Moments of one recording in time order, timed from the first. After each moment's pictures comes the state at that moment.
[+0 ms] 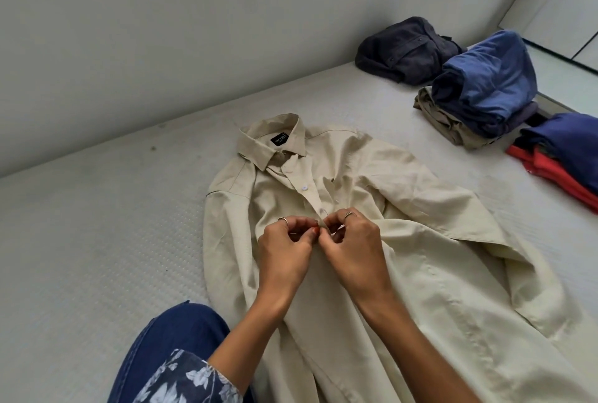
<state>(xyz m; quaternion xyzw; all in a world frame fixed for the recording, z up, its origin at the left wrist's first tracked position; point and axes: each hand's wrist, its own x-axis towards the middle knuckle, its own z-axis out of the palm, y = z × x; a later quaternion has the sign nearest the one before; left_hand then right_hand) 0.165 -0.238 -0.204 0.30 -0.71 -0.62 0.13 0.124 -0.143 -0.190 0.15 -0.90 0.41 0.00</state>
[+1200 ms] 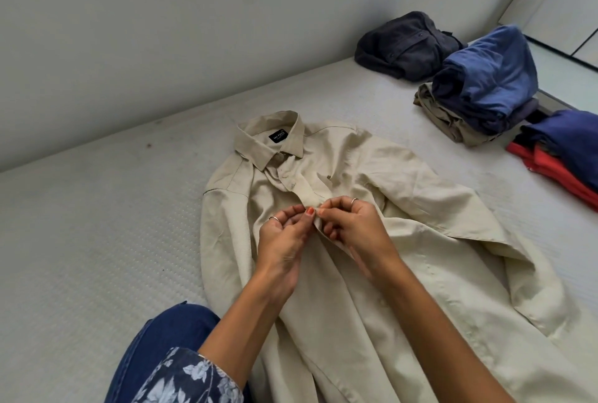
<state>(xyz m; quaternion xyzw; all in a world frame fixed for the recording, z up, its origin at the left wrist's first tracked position) 0.149 -0.240 -0.201 0.31 -0.36 -0.87 0.10 0.094 -0.142 -0.183 0.01 -0.66 0.70 -0.27</state>
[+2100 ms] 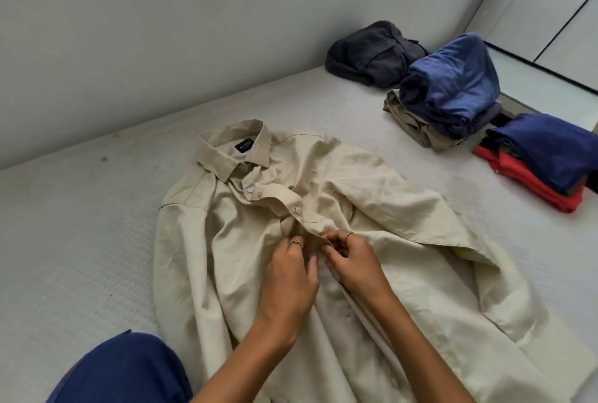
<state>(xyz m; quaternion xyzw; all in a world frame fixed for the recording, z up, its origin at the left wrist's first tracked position) 0.143 -0.182 -0.238 0.18 -0.89 -0.40 0.11 0.072 -0.074 -0.252 0.13 -0.85 0.49 -0.13</state>
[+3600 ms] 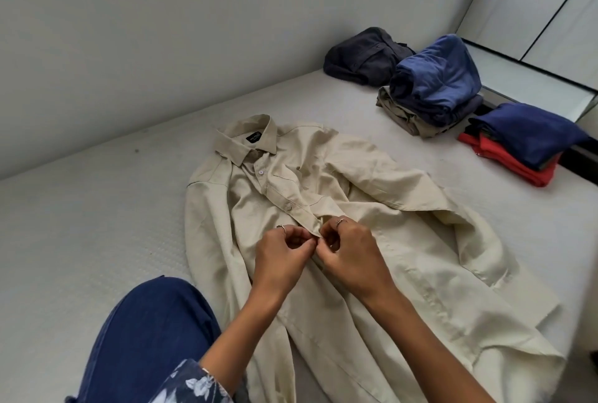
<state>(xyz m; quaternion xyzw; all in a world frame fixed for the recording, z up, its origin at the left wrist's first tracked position) 0.207 -0.187 -0.194 0.25 -0.77 -0.58 0.08 0.162 -0.070 -0.188 0.22 -0.91 0.35 0.00</state>
